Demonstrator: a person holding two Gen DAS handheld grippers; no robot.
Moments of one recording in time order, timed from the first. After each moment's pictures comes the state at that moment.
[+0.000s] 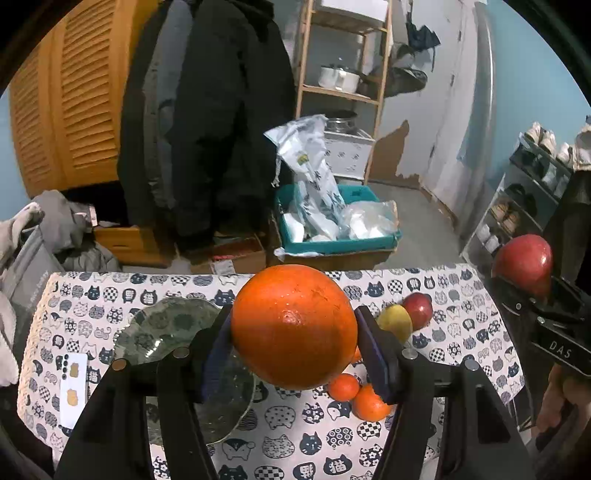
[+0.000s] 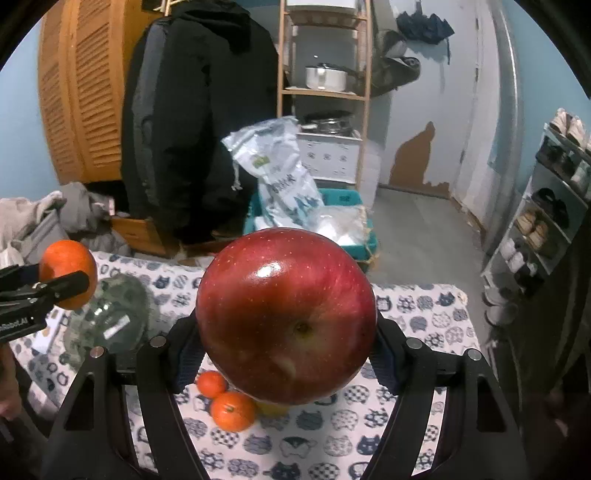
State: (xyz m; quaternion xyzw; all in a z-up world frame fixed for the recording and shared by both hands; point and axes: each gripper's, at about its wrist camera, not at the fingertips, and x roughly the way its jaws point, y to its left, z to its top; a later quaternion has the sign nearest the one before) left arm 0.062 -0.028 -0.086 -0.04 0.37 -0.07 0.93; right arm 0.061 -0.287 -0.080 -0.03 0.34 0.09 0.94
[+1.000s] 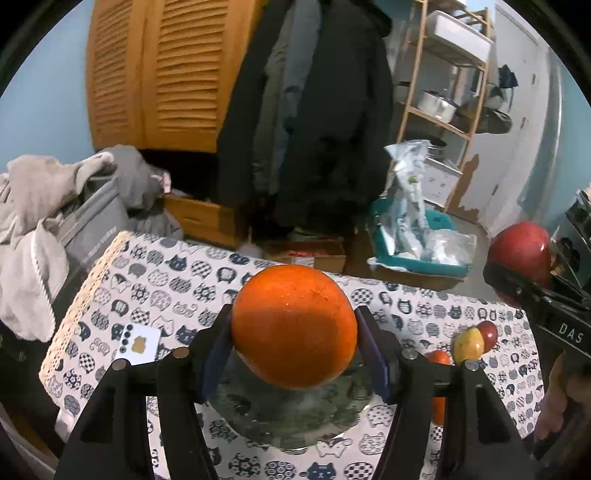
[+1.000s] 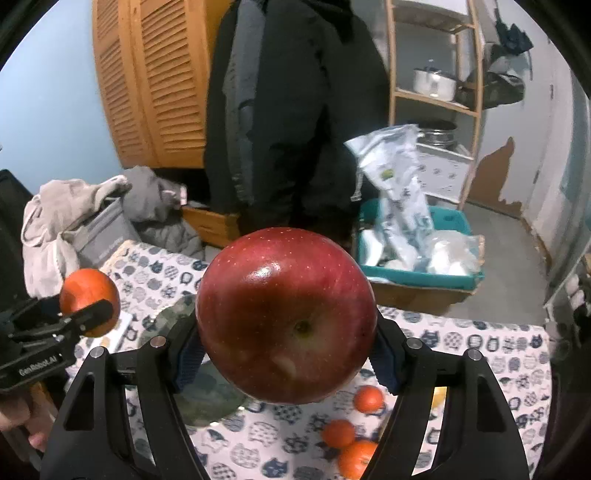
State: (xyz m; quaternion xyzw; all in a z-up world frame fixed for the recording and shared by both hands) left arm 0.051 0.122 -0.106 -0.10 0.37 0.05 0.92; right arm 0.107 -0.124 -0.079 -0.04 0.35 0.22 0.91
